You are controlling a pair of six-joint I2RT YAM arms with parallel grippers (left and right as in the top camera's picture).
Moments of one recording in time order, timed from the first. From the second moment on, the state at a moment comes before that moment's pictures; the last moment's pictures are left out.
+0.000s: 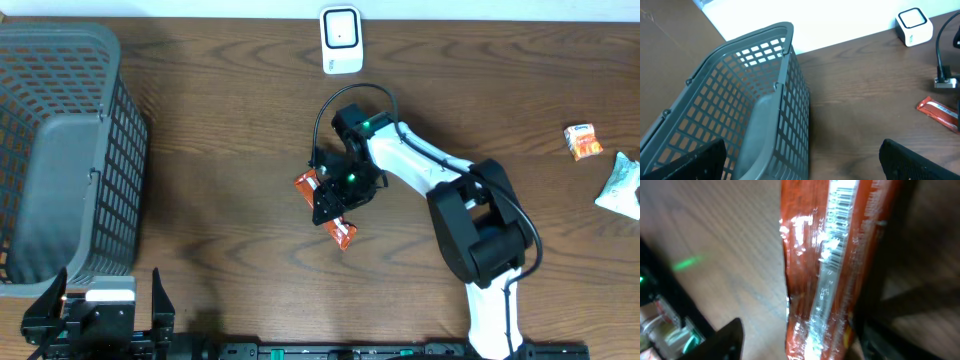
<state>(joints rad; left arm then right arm) 0.04 0.34 1.24 -1.24 -0.11 0.33 0.54 2.18 1.50 -1.00 -0.60 -0.12</state>
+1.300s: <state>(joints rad) 0.04 0.34 1.24 -1.24 -0.11 0.33 0.44 1.62 1.48 -0.99 -0.38 -0.11</state>
